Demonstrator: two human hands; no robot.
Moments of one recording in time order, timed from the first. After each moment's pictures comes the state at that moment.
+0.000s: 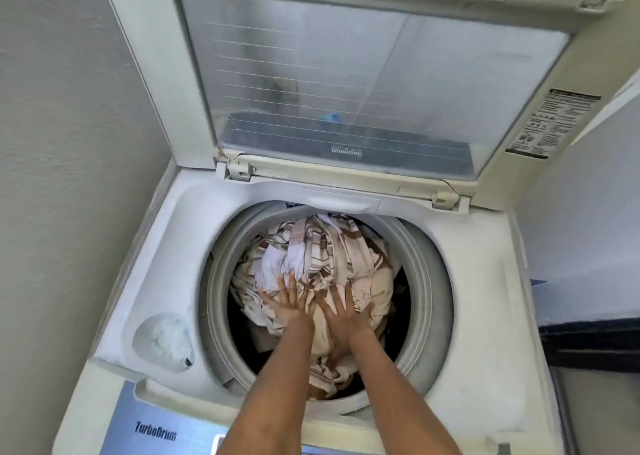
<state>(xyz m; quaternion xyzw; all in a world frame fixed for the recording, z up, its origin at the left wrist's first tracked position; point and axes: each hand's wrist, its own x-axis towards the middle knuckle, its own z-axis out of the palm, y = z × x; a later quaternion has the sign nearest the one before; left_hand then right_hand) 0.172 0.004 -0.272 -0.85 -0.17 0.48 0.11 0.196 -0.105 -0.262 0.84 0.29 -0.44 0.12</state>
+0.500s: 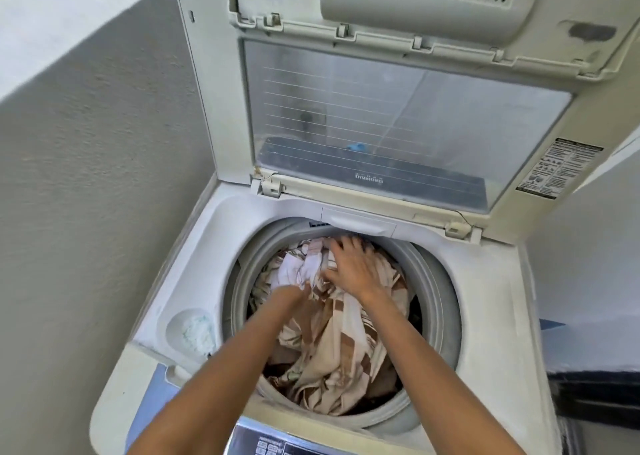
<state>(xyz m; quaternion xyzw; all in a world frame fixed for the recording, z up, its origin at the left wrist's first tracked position) 0.202 0.064 -0.192 -0.84 -0.06 0.53 -0.10 0.274 -0.055 -0.173 0.93 0.33 -0.12 -0.07</state>
